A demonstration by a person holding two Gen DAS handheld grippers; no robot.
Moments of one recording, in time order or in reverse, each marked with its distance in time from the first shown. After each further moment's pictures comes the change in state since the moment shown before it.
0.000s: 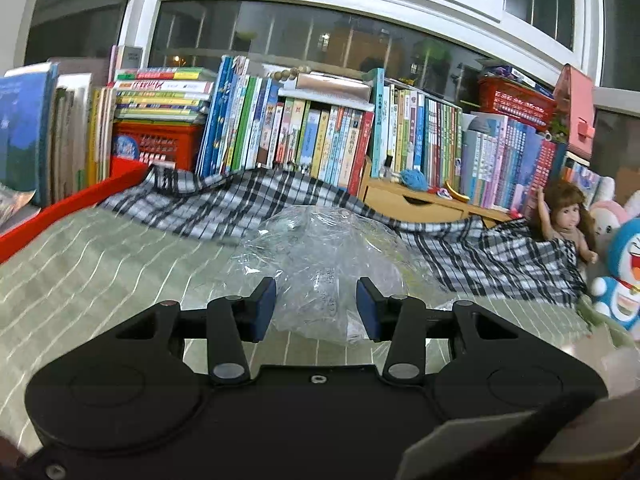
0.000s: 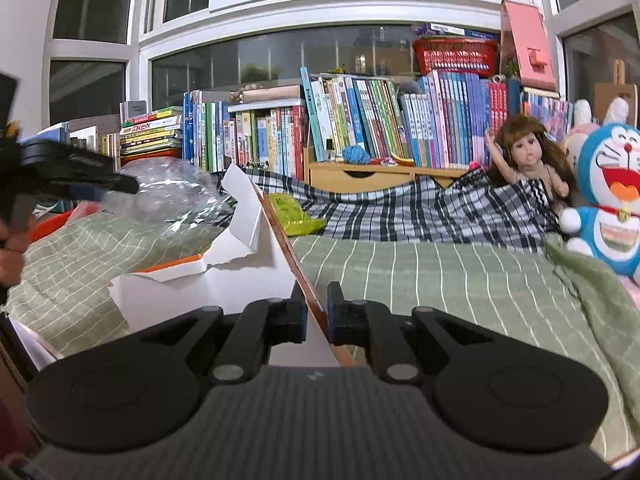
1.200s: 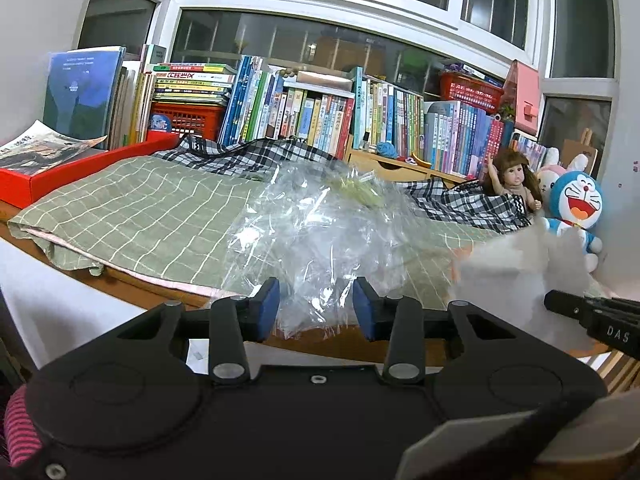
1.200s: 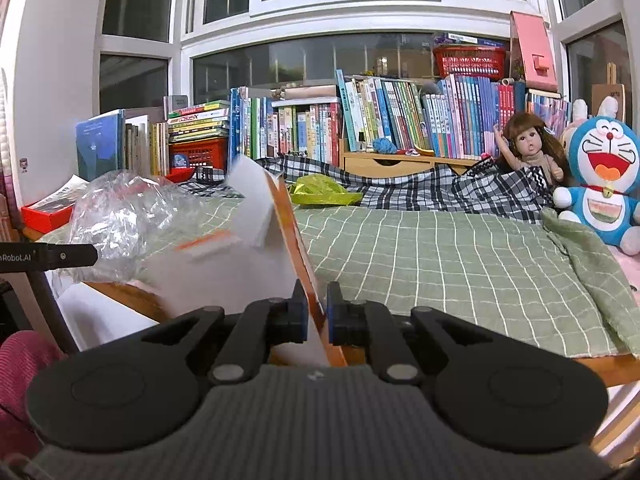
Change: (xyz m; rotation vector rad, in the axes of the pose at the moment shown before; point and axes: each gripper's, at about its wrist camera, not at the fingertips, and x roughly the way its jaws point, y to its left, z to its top) left arm -0.209 0.029 -0.152 0.017 -0.037 -0.048; right arm -0.103 0.035 -0.048 -0.036 -0.008 0.073
